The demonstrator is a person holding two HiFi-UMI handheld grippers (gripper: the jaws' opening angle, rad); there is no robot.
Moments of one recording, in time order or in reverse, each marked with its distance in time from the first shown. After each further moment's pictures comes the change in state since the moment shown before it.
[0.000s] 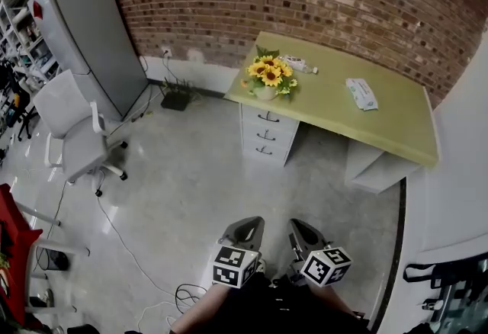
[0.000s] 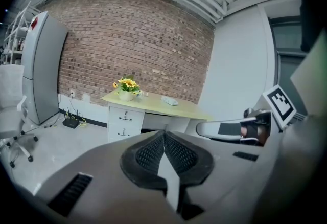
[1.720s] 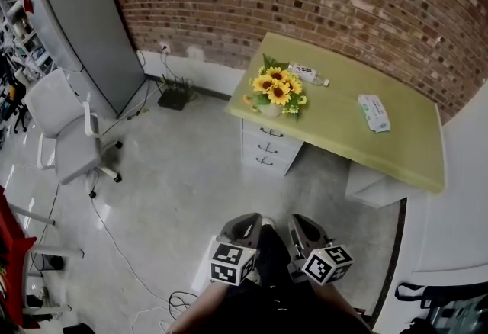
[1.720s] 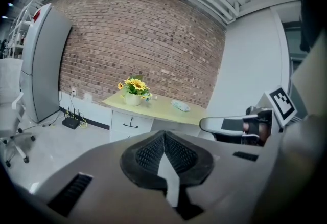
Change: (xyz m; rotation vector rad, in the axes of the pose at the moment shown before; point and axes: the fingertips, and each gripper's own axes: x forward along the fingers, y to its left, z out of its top) left arm 0.097 0.080 0.053 -0.057 -0.001 0.041; right arm 0.109 -0.051 0.074 -0.058 0.011 0.018
